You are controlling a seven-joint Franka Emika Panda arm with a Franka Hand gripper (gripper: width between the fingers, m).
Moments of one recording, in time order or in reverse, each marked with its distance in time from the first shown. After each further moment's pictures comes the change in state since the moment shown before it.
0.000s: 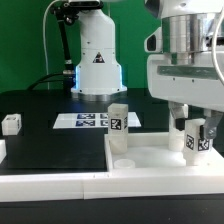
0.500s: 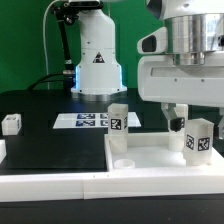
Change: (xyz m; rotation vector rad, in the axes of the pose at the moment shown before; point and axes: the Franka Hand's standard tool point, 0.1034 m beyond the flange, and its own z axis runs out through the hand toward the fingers) arm -0.004 -0.002 0.001 0.013 0.004 -0.475
